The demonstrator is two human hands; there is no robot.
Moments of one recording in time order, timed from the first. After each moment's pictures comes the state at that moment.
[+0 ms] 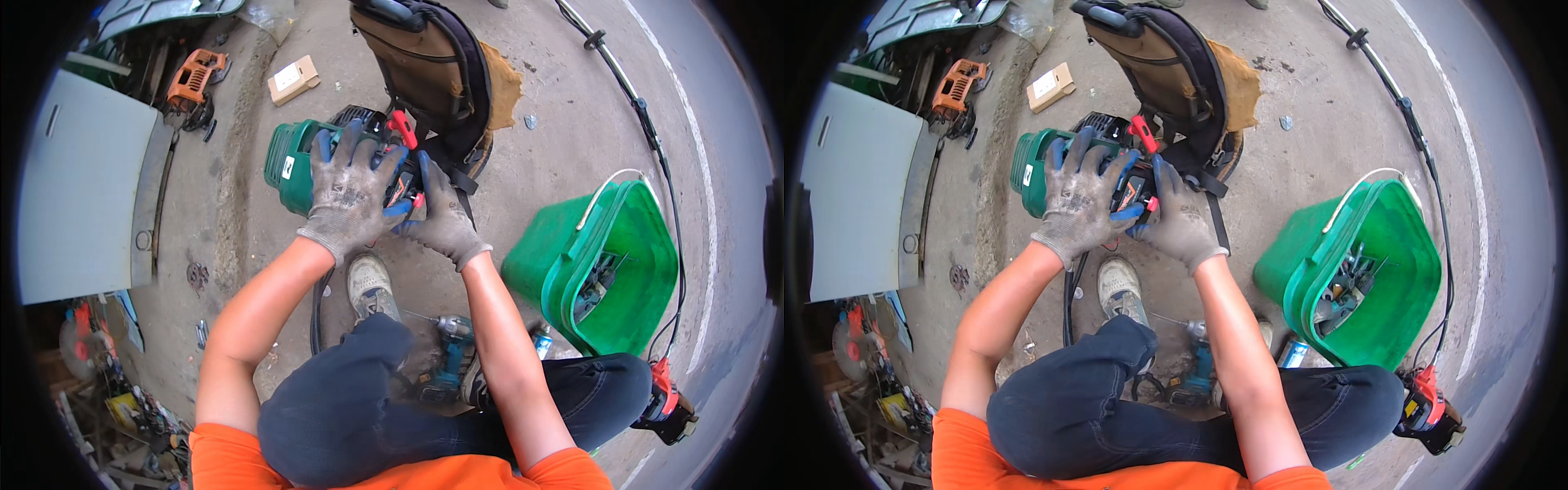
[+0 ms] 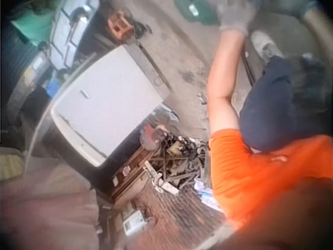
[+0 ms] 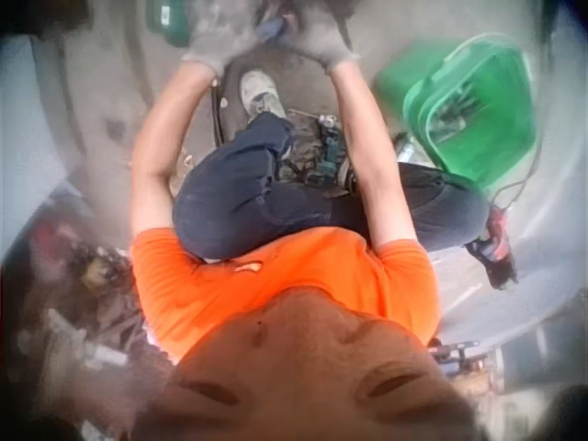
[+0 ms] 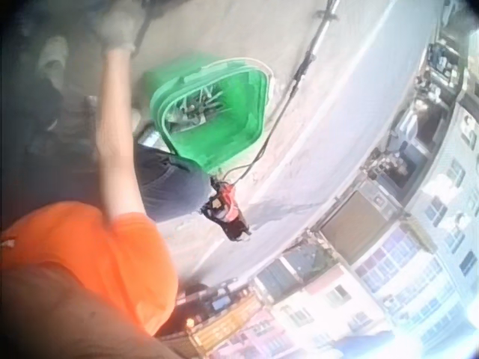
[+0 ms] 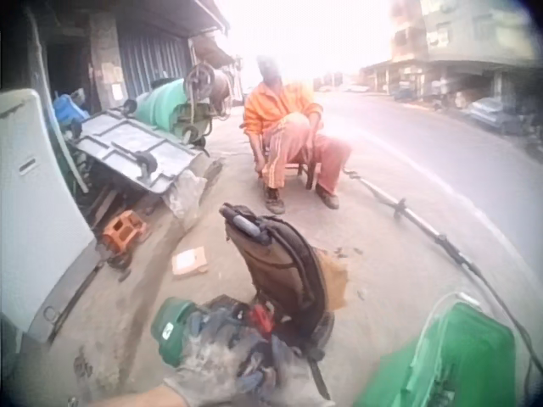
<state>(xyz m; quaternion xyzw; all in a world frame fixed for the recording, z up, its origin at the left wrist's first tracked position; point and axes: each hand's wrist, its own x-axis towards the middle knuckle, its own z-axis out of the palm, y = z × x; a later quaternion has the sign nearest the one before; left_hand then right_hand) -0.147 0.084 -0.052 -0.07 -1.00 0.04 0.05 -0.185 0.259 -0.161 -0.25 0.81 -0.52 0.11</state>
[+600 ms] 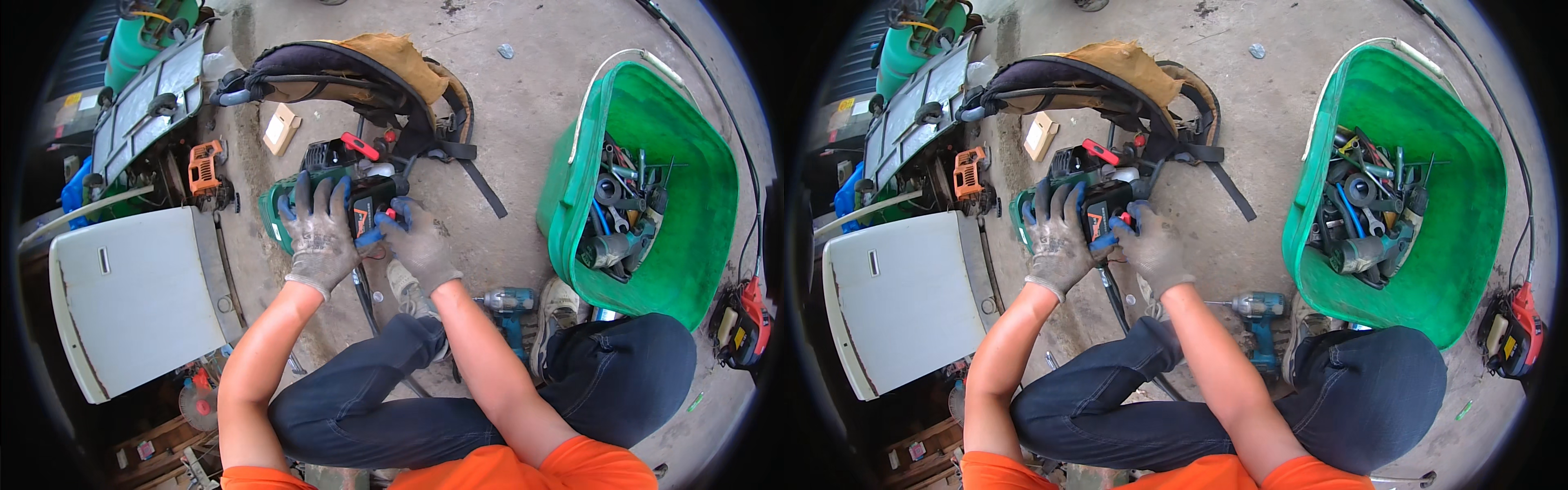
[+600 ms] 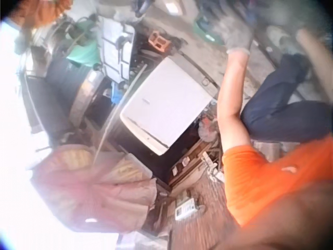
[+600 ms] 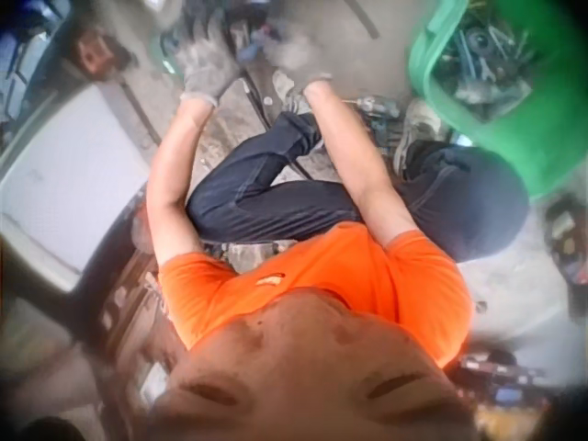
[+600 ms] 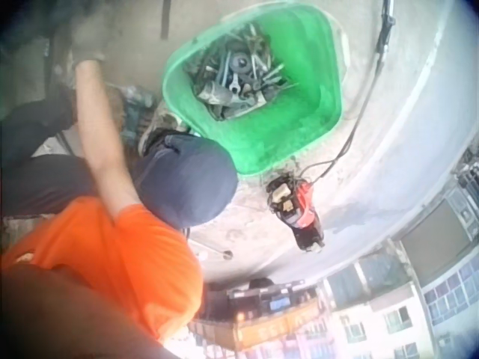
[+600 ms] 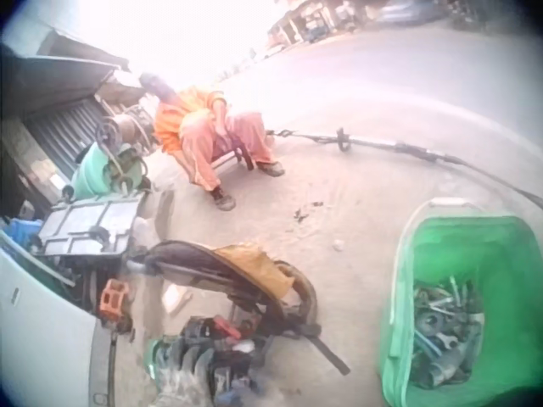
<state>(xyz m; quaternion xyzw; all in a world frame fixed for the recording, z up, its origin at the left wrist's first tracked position) -0.146 0.106 -0.038 -0.14 -0.97 0.19 -0.03 -0.125 0.229 -0.178 0.10 0.60 -0.77 0.20</state>
